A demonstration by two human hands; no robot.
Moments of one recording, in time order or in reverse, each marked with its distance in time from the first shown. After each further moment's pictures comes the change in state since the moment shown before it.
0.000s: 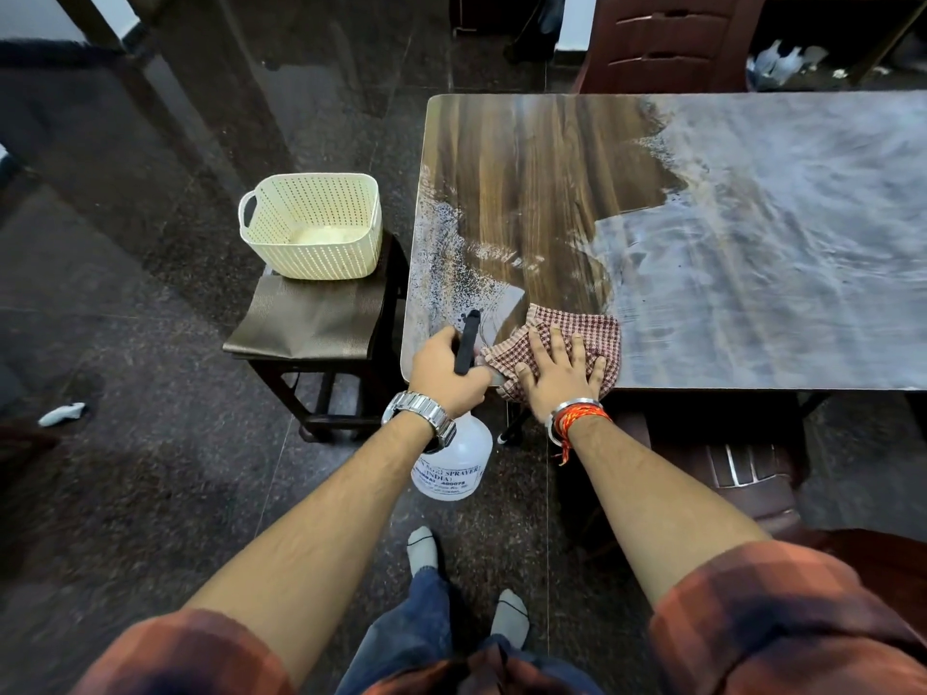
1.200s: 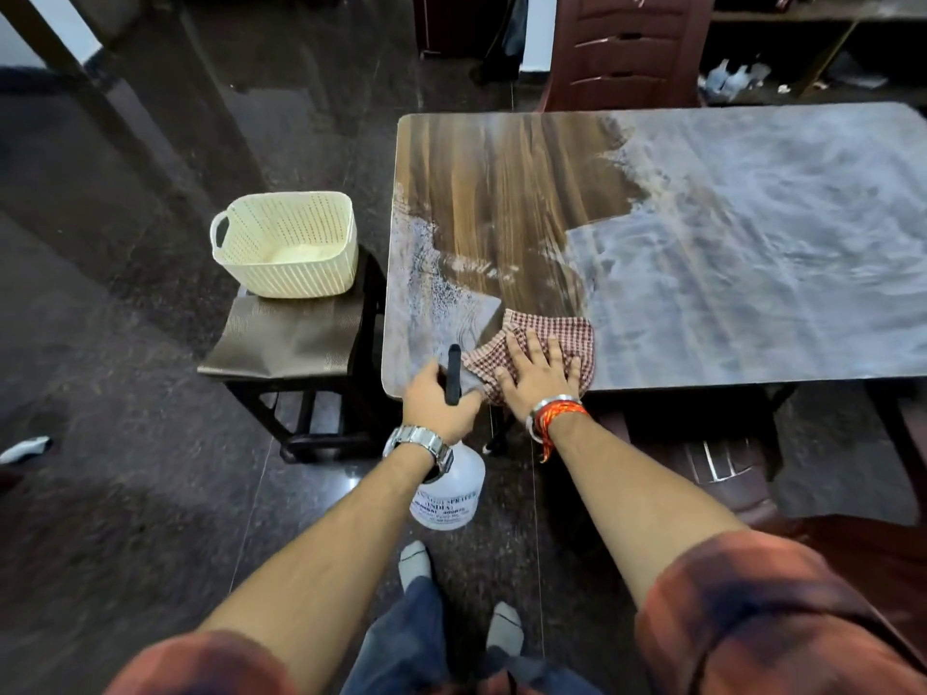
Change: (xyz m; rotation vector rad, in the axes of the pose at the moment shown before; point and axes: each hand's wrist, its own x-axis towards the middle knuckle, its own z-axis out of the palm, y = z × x) left_hand -0.008 -0.025 0.022 0.024 0.027 -0.051; right_hand 0.002 -0.002 -0.009 0.021 -0.026 0.011
